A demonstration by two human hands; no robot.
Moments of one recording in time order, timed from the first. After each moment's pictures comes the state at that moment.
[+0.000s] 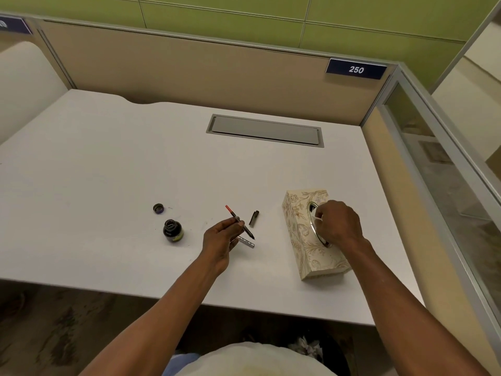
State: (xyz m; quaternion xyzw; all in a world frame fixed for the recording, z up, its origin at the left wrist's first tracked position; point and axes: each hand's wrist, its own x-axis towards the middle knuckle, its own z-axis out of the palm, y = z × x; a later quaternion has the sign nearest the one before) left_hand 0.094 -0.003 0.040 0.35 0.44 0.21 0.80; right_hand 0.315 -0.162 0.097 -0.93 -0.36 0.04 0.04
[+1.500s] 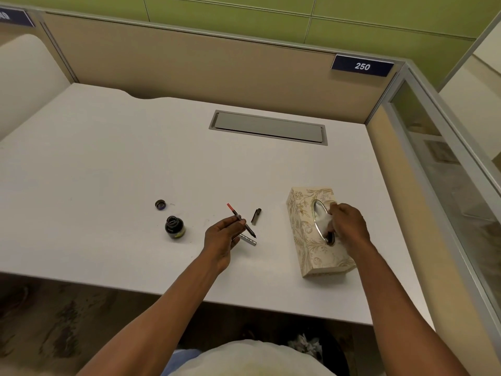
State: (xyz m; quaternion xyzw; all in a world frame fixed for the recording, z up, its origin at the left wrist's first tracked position) left_hand 0.093 -0.002 0.039 0.34 0.45 0.21 0.80; right_hand 0.315 -0.171 0.093 -0.88 -0.10 0.21 0.41
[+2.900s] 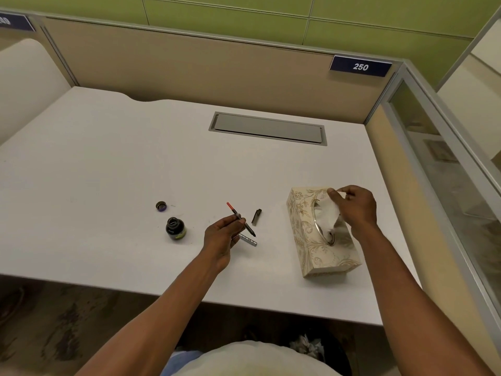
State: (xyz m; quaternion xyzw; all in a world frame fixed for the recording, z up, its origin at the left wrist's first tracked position) left_hand 0.091 0.001 0.043 0.34 0.44 0.21 0.80; right_hand 0.340 -0.161 0.114 -0.87 -0.14 0.10 0.46
